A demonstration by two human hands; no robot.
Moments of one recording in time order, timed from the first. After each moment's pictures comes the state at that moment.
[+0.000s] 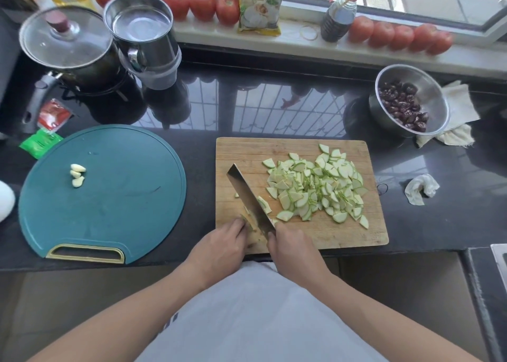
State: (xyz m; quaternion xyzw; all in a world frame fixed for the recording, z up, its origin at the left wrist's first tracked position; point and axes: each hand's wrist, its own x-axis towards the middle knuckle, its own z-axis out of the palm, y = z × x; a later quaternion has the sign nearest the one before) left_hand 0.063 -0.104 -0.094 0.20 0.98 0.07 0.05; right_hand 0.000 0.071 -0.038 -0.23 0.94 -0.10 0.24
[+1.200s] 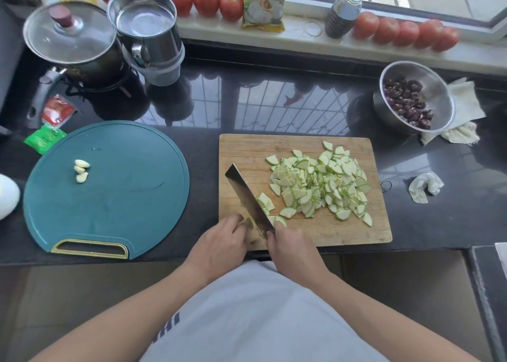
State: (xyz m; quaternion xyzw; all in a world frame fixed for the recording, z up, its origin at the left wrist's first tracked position) left_hand 0.072 -0.103 -0.095 0.09 0.98 0.19 -0.03; right_hand 0.004 0.067 -0.040 -0.21 0.94 -0.11 0.26
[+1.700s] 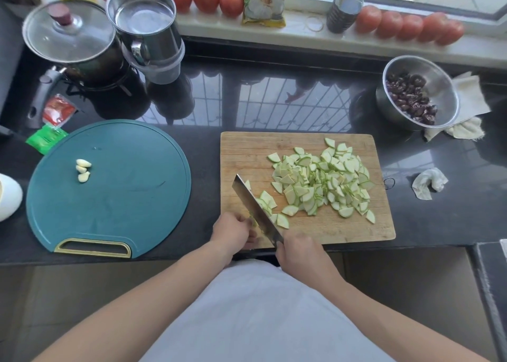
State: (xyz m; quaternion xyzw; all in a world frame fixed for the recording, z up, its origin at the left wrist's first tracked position) left_hand 0.030 -0.087 -0.081 -0.45 0.59 0.63 0.24; right_hand 0.013 0.077 -0.029 -0.18 0.93 -0.08 0.31
